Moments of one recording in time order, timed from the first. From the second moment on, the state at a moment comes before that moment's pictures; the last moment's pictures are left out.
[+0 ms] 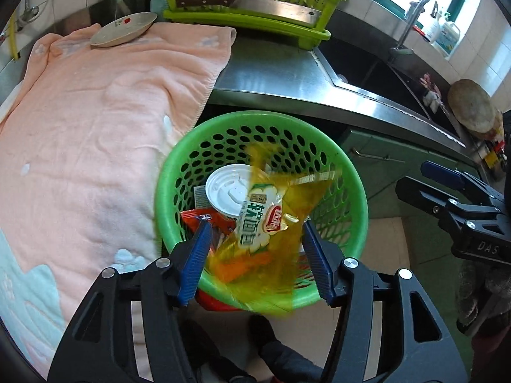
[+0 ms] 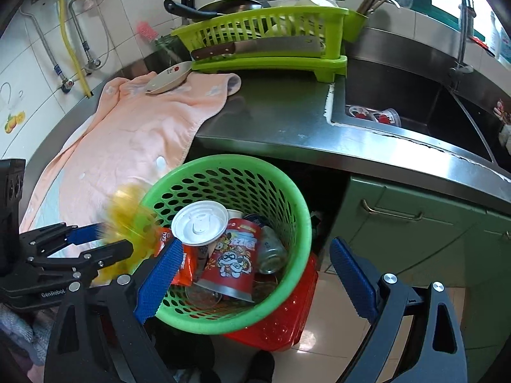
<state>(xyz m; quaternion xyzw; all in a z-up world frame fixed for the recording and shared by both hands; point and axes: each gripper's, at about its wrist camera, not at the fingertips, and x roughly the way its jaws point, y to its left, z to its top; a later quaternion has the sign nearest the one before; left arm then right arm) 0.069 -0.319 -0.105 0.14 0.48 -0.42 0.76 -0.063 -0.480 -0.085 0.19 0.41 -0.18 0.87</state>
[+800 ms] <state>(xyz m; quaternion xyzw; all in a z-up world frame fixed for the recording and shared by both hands) 0.060 -0.209 -0.052 0.12 0.42 -0.38 0.82 -0.069 -0.410 -0.068 0.20 0.39 -0.16 0.88</state>
